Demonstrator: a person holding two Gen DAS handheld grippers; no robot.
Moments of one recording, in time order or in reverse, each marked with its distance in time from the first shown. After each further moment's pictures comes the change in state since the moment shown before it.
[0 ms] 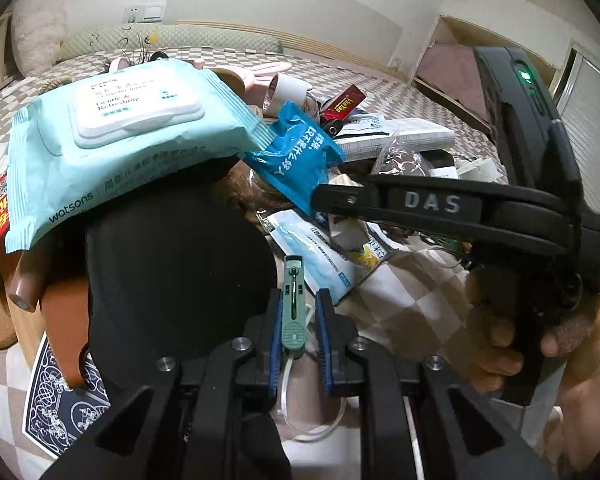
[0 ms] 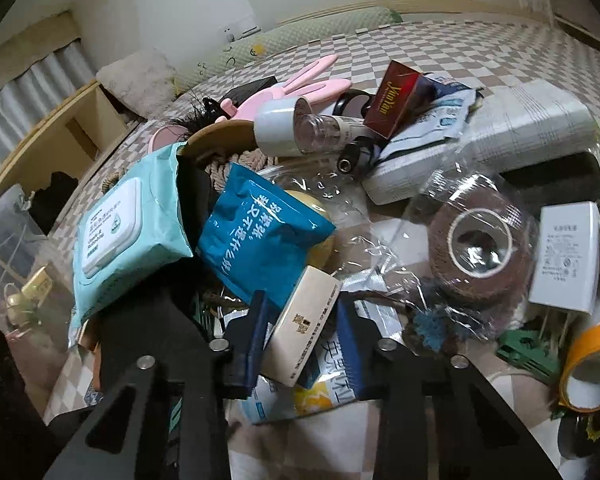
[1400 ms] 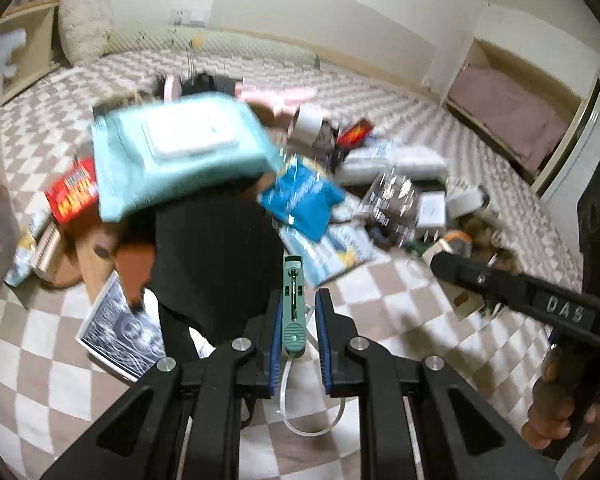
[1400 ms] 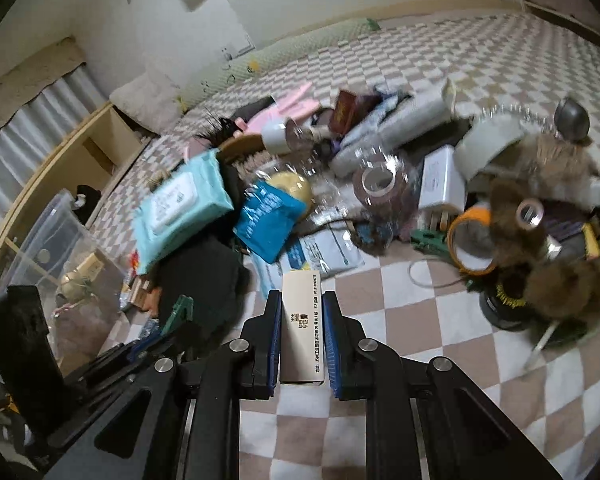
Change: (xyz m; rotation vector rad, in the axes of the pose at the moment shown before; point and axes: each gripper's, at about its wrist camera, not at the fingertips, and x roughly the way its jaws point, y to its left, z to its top) left arm -0.069 -0.025 0.001 -0.117 -0.047 0.106; right arm -0.098 0.002 -0.035 0.064 -0.036 0.019
